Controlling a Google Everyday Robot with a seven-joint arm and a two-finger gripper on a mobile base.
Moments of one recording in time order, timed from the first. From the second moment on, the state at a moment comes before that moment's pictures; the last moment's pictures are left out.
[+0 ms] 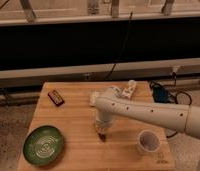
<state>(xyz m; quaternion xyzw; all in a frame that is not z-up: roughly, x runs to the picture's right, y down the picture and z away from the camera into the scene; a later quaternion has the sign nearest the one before) 0.014 0.229 0.767 -0.24 -0.30 -0.58 0.72</state>
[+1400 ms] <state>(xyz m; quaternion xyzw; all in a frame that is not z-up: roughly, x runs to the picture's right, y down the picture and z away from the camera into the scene) -0.005 0.238 0.786 -0.21 -0.28 -0.65 0.68</state>
